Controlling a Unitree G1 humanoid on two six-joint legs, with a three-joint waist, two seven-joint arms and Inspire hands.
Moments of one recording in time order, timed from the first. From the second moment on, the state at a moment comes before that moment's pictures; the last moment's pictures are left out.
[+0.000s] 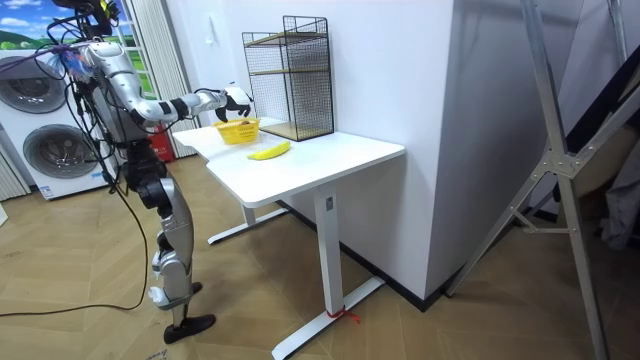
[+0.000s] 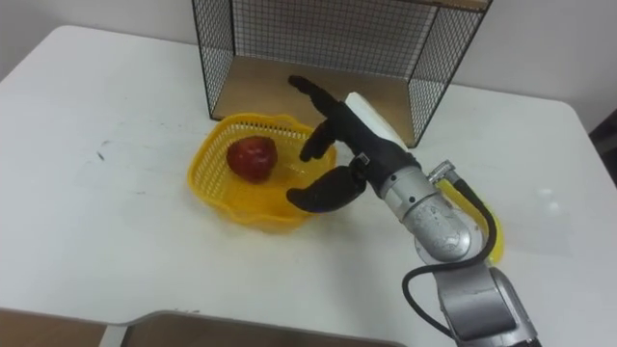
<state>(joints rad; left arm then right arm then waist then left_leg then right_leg) 0.23 0.25 -0.02 1.07 0.28 0.04 0.09 -0.12 -0.39 0.18 -0.11 -0.22 0.02 0.28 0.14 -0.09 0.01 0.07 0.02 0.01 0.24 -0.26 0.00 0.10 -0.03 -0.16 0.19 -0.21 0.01</state>
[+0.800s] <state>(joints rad) 0.25 0.25 0.02 1.08 0.28 0.05 0.09 -0.11 -0.38 0.10 -0.11 -0.12 0.01 0.25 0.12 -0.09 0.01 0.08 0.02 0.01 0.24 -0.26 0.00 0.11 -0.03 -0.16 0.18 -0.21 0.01</state>
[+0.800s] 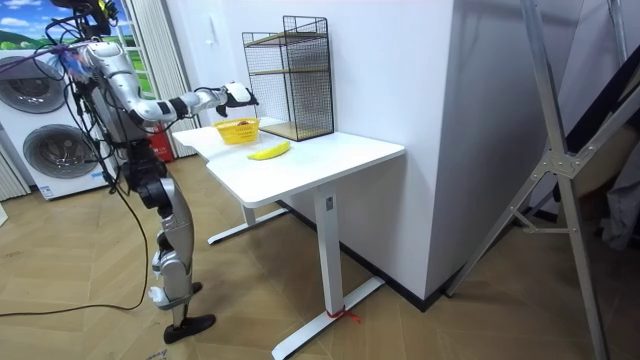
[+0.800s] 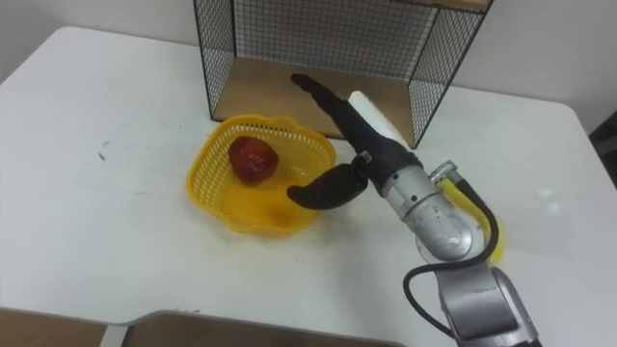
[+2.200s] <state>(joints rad) 0.31 0.23 0.10 0.99 0.28 0.13 0.09 -0.12 -0.43 -0.16 0.36 -0.01 0.05 -0.19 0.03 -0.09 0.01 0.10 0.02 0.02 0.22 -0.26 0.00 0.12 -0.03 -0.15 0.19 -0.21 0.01</state>
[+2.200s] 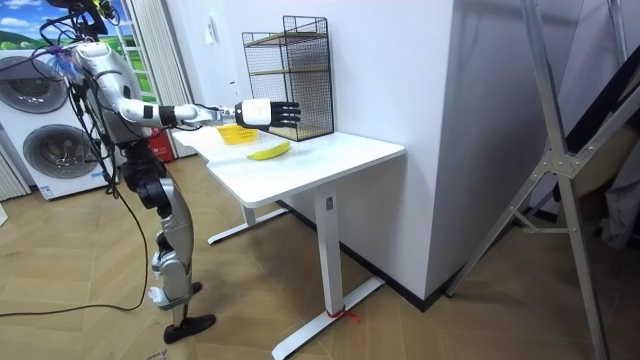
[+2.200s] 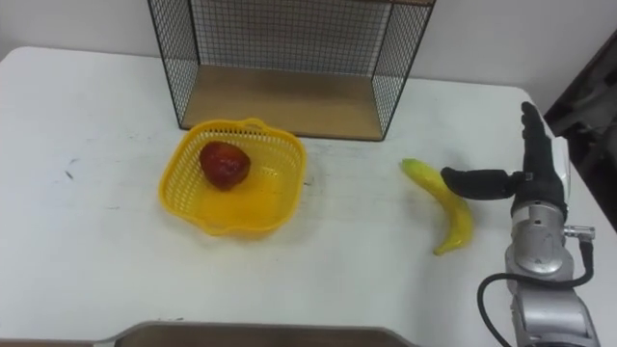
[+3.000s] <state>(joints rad) 0.31 0.23 0.14 0.96 0.27 0.15 0.09 -0.12 -0.43 -0.14 0.42 -0.16 0.07 0.01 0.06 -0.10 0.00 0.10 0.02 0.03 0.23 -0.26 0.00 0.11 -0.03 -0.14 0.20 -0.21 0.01</state>
